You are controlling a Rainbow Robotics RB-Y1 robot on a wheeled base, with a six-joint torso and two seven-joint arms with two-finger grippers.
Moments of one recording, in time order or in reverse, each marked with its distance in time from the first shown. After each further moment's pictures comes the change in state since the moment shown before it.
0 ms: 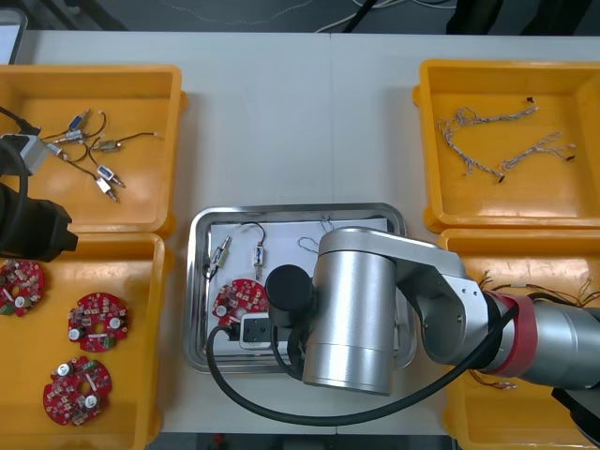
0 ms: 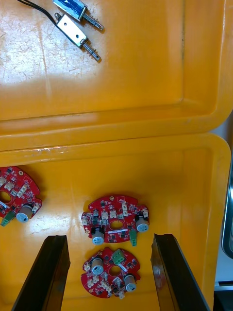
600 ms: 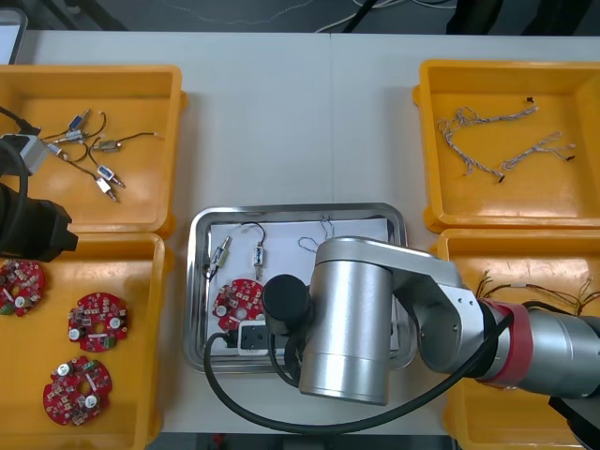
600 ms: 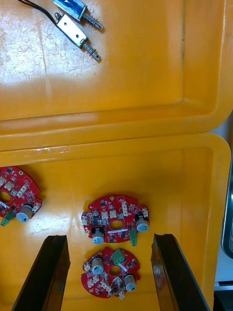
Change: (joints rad) right arm 0.024 0.015 0.010 0.002 0.023 0.000 0.000; left arm 0.000 0.000 0.000 0.000 0.000 0.000 0.000
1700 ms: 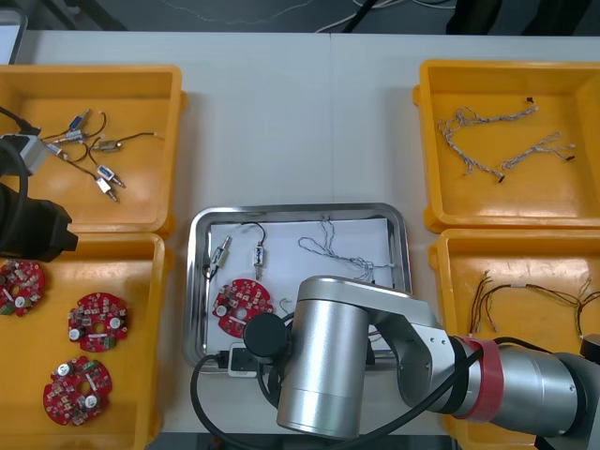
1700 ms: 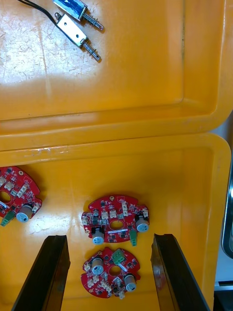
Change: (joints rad) right arm 0.098 0.079 0.046 0.079 0.131 -0.031 0.000; left arm 0.000 0.000 0.000 0.000 0.000 0.000 0.000
